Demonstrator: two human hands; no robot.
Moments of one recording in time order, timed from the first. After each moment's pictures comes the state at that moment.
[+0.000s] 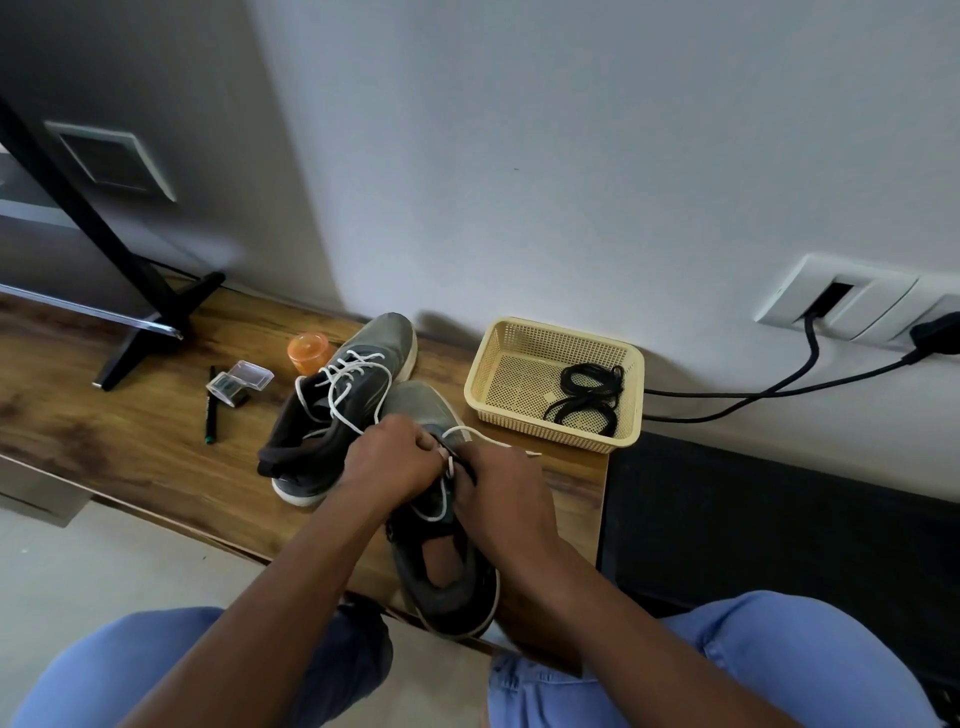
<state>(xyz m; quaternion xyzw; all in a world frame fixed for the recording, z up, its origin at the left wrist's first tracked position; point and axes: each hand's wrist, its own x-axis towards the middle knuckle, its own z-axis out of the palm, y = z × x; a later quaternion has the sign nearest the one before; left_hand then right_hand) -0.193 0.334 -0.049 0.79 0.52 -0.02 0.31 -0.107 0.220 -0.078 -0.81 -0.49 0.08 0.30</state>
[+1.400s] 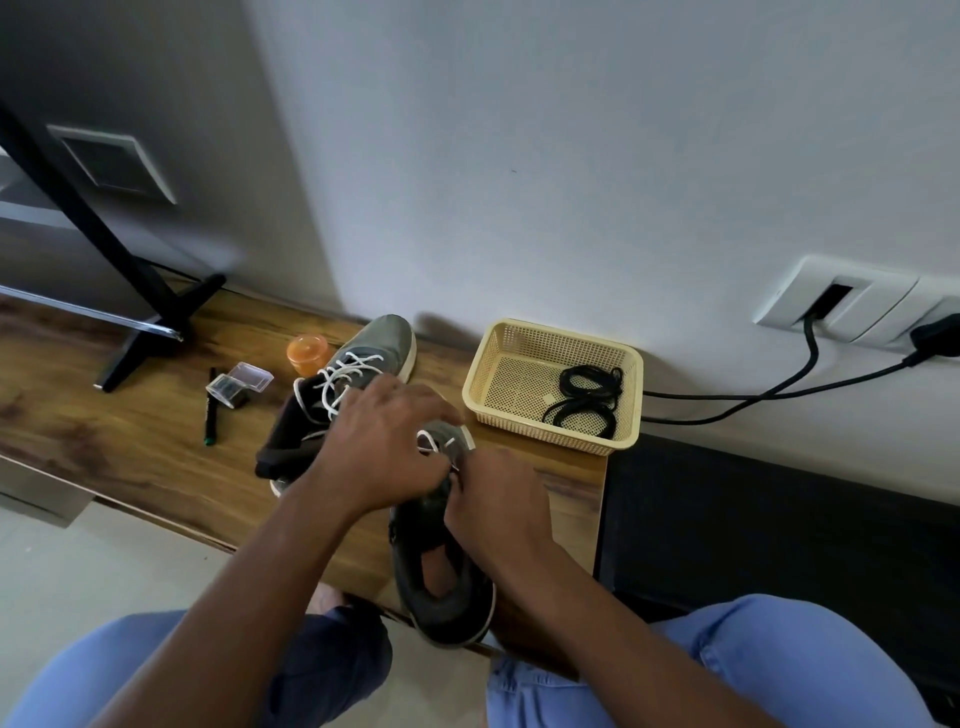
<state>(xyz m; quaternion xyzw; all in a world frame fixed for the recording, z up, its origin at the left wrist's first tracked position) -0.207 0.343 -0.024 0.95 0.27 0.07 0.16 -0.114 0.218 -0.063 -0.85 -0.48 0.10 0.21</state>
